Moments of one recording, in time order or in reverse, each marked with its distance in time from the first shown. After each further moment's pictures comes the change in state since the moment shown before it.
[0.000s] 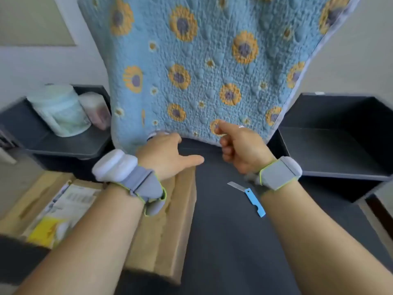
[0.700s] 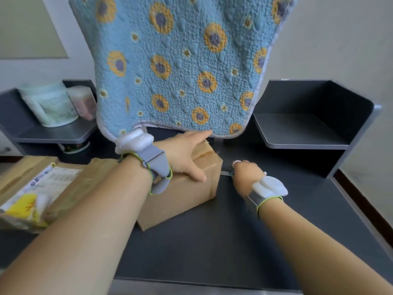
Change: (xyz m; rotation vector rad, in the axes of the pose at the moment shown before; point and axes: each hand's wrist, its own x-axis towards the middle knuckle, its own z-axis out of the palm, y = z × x) left_hand -0.022 0.041 0.043 0.073 -0.281 0.422; right_hand -0.014 0.112 -0.088 -1.527 0.220 -0.047
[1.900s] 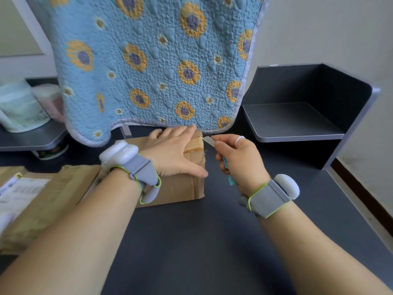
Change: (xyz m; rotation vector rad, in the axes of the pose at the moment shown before) left_hand 0.032 -0.004 0.023 0.255 0.092 -0.125; right_hand -0.024 -0.017 -0.037 1.352 0.160 -0.072
